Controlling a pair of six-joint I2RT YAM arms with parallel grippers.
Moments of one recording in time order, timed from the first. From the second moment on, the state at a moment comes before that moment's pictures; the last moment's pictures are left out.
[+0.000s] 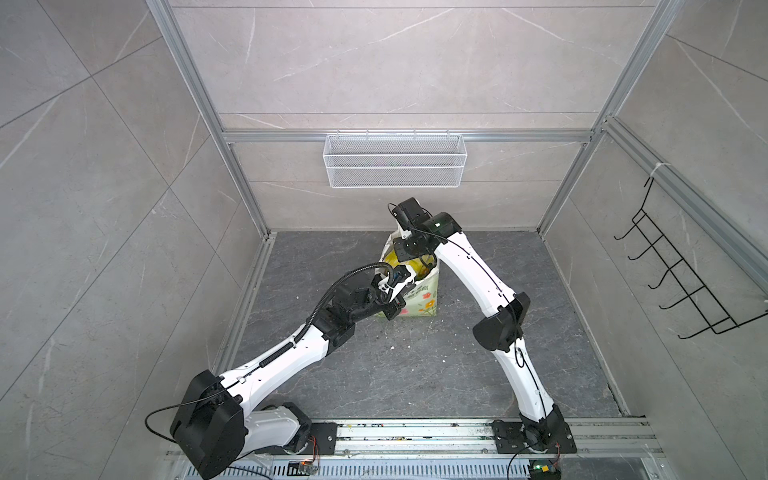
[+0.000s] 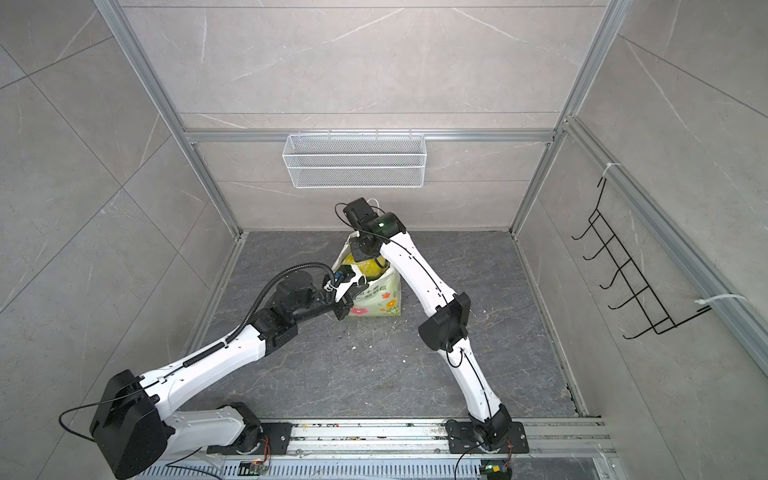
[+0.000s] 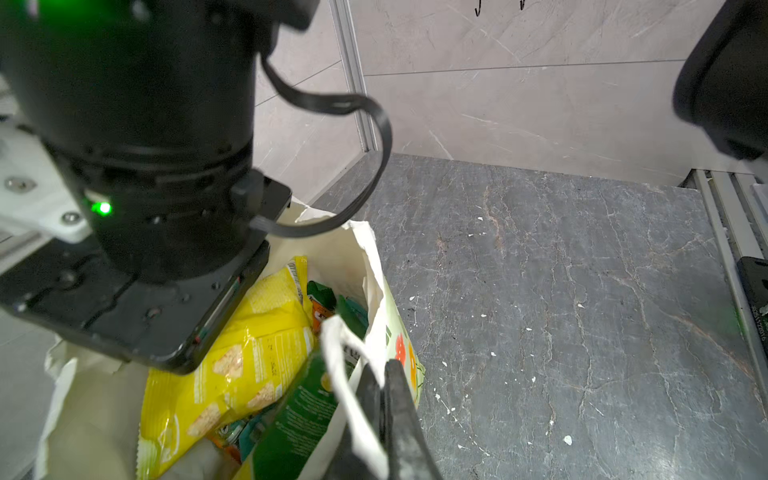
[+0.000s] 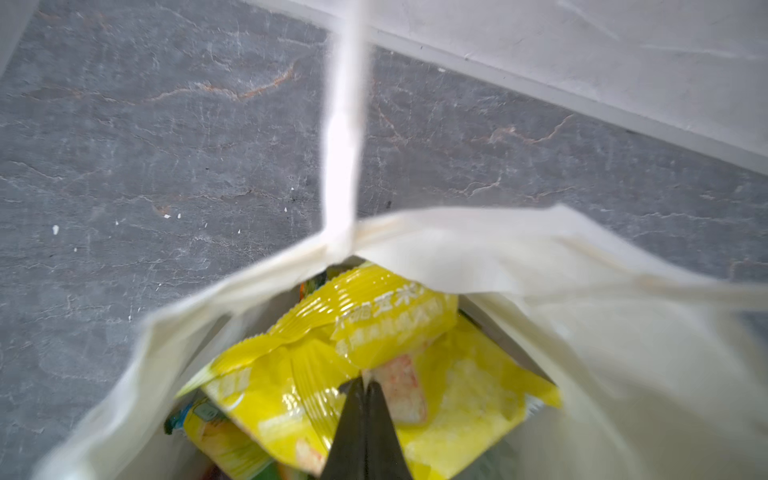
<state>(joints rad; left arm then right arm) -0.70 1.25 0.86 0.15 0.31 0.29 0.65 2.35 2.67 -1.30 0.18 0.25</state>
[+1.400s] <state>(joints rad) -0.70 1.23 0.85 0.15 0.27 0.29 0.67 2.27 2.49 -1.24 0.15 0.00</state>
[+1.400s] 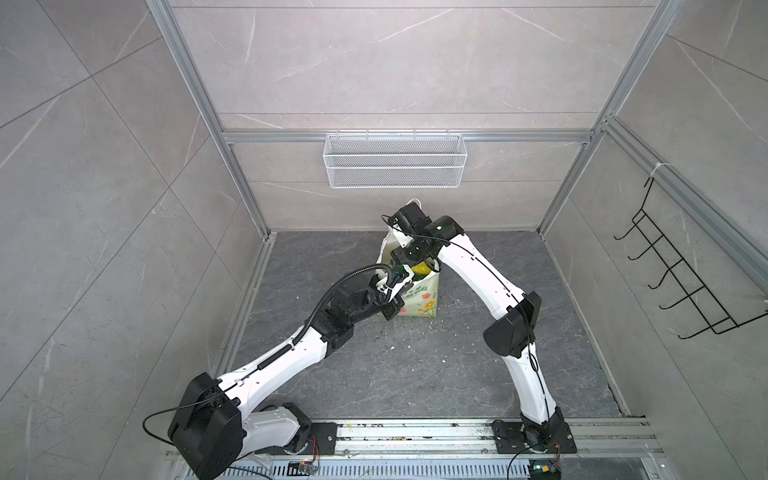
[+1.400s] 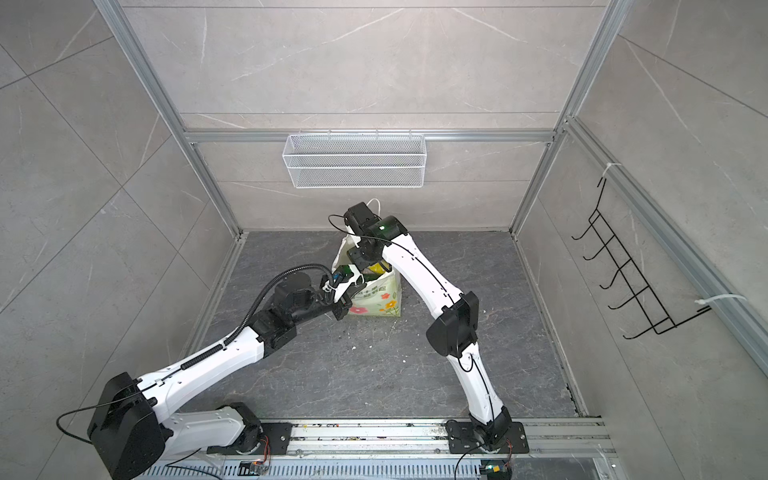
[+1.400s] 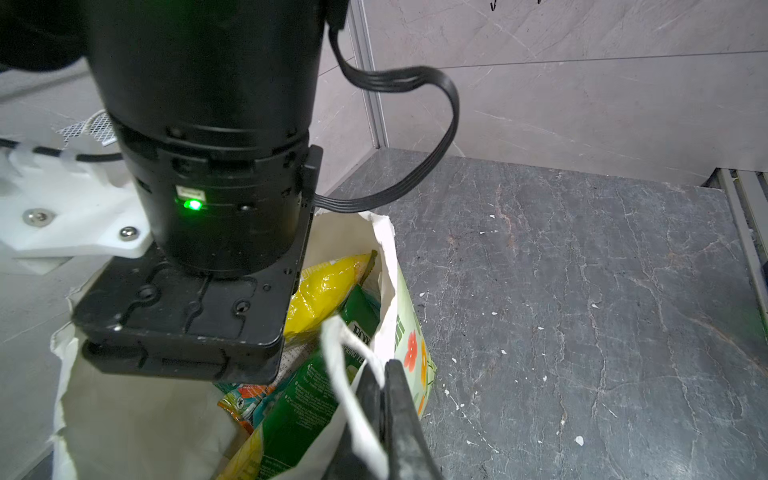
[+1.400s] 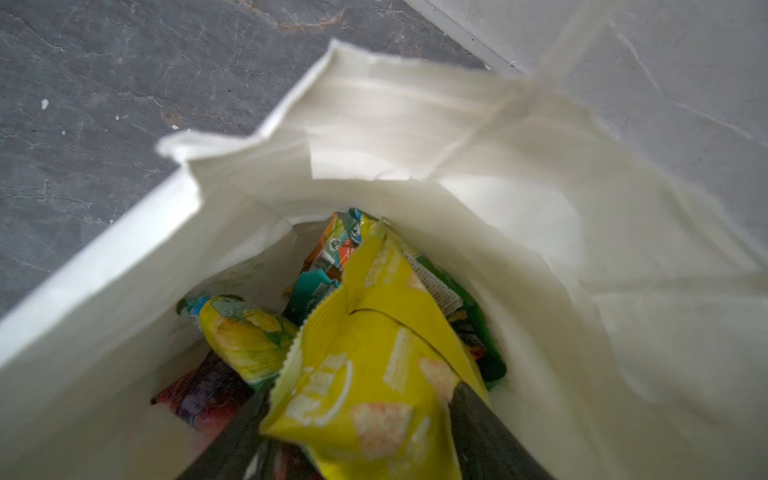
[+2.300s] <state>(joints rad) -0.70 1.23 0.84 0.18 0.27 0.29 0.67 2.18 2.47 -1.11 0.17 -0.07</state>
